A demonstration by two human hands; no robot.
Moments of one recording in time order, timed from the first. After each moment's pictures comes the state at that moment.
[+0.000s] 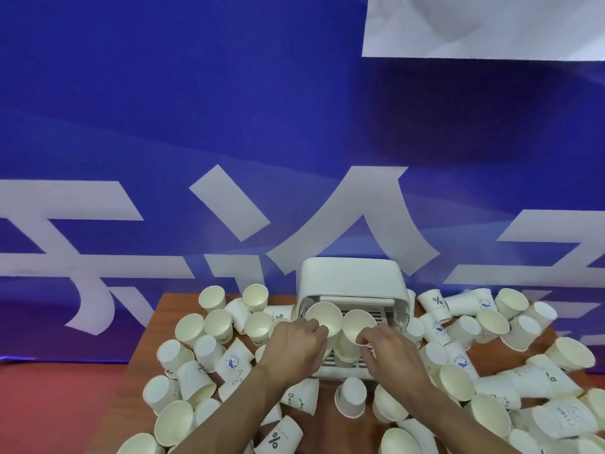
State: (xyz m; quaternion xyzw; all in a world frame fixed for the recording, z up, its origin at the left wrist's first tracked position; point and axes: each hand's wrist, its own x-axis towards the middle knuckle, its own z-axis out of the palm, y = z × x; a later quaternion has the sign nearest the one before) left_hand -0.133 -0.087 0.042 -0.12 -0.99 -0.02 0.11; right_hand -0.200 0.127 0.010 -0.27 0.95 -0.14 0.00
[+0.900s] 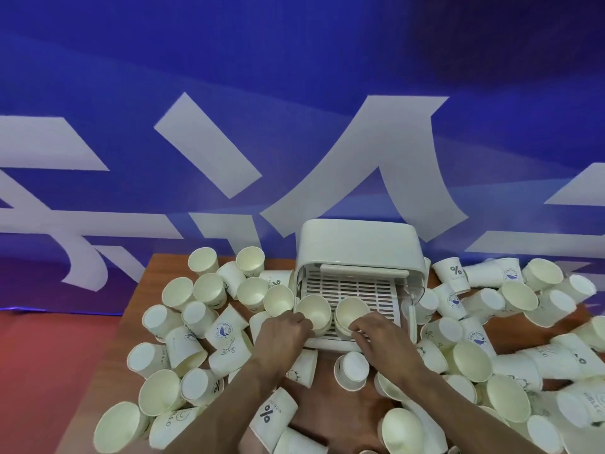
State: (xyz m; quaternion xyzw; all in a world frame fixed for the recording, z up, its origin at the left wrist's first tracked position) left_hand -0.145 -0.096 -0.077 -0.03 -1.00 -0.04 0.03; right_hand -0.228 0.130 -0.085 -0.32 0.92 -0.19 0.11
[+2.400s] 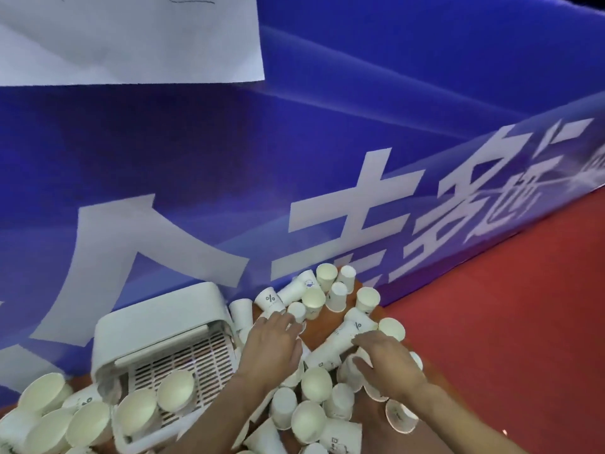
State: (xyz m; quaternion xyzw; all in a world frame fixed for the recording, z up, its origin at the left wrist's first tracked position) left_hand -0.240 0.188 0.044 -0.27 -0.95 -0.09 0.10; right_hand -0.192 0.451 0.025 -0.08 0.99 -0.08 0.05
